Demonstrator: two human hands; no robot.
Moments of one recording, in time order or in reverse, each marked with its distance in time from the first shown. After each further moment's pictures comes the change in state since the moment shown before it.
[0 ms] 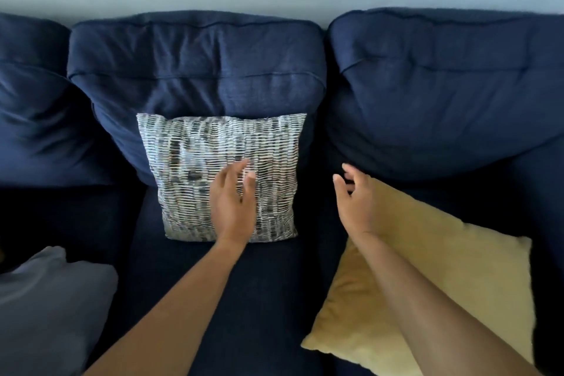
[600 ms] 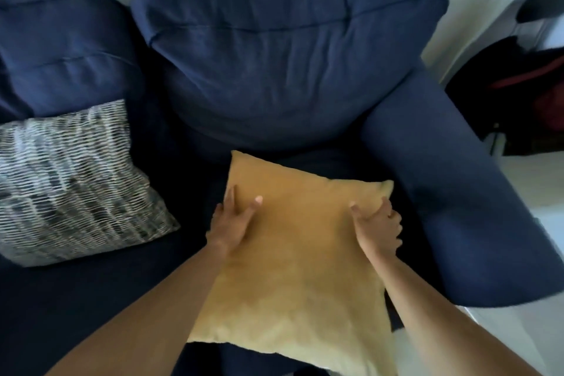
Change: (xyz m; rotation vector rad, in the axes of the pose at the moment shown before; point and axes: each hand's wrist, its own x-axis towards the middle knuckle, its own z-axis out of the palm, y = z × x) left_hand -0.127 0.068 0.239 0.178 -0.748 -0.424; right_hand -0.014 0.224 -0.272 -0.399 0.195 0.635
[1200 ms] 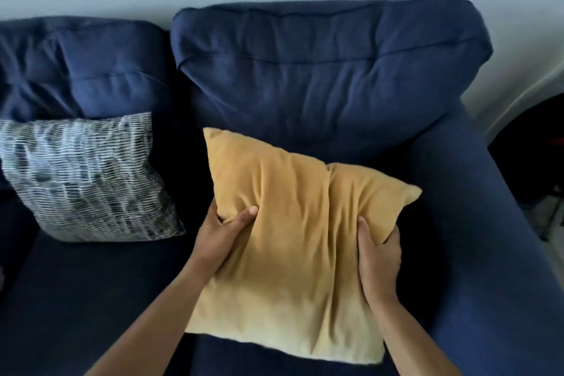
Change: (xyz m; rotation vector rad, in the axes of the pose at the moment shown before) left_hand -0.054 0.063 0.005 -0.477 0.333 0.149; right_hand 0.022 -0.026 -0.044 0.708 -0.160 -0.236
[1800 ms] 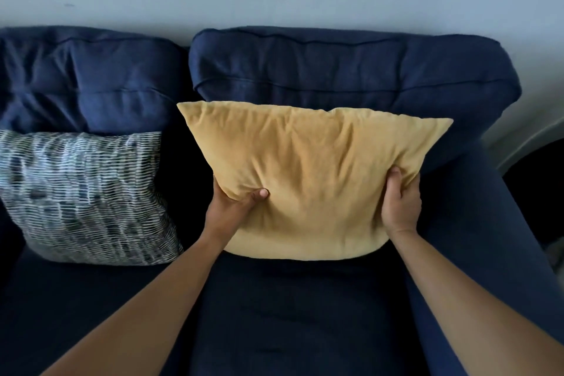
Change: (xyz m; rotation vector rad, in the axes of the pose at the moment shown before) left_hand 0.099 0.034 -0.001 -0.128 0.045 0.162; right_hand 0.135 -0.083 0.066 -0.083 0.048 -0.296
